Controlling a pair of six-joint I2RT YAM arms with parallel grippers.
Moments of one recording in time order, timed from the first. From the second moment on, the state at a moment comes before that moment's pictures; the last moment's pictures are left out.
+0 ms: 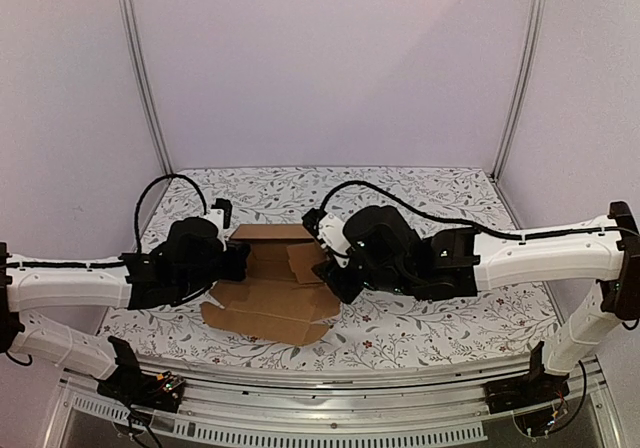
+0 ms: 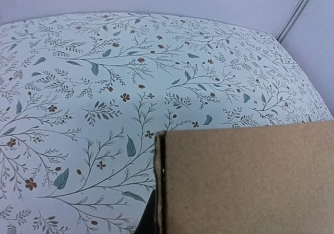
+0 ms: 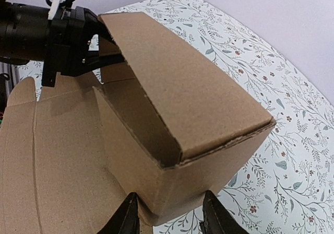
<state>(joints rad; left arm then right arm) -0.86 1.16 0.55 0.08 -0.39 -0.51 1.24 1.58 1.17 -0.20 0.34 0.13</state>
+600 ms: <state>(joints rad) -0.94 1.24 0.62 -0.04 -0.58 -0.65 1.26 1.72 1.20 -0.06 0.63 0.22</state>
